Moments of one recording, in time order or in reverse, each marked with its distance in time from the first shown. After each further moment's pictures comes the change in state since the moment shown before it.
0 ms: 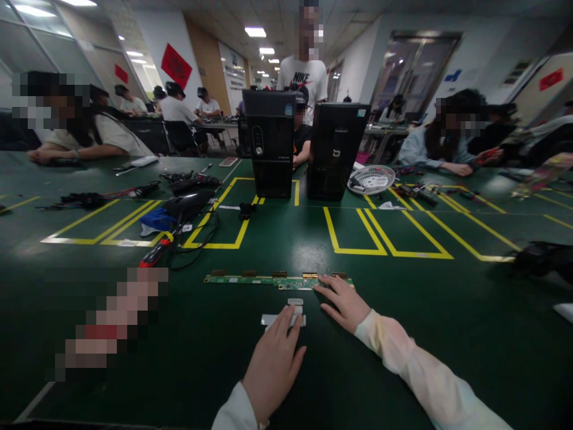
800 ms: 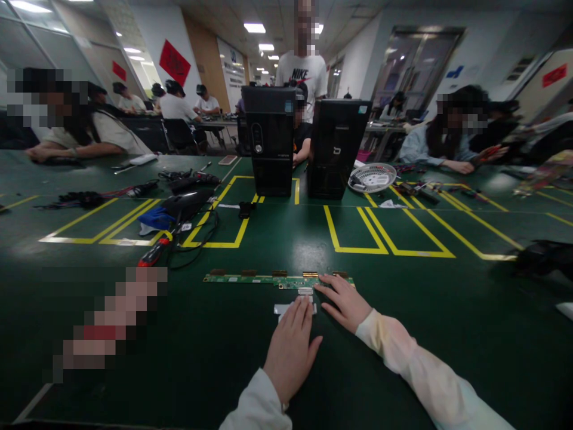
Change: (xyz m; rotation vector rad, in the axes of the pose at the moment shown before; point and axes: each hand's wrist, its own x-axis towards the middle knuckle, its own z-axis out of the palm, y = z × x) left_hand 0.027 0.015 0.018 -0.037 0.016 0.000; right_hand -0.001 0.000 0.001 0.007 0.008 0.017
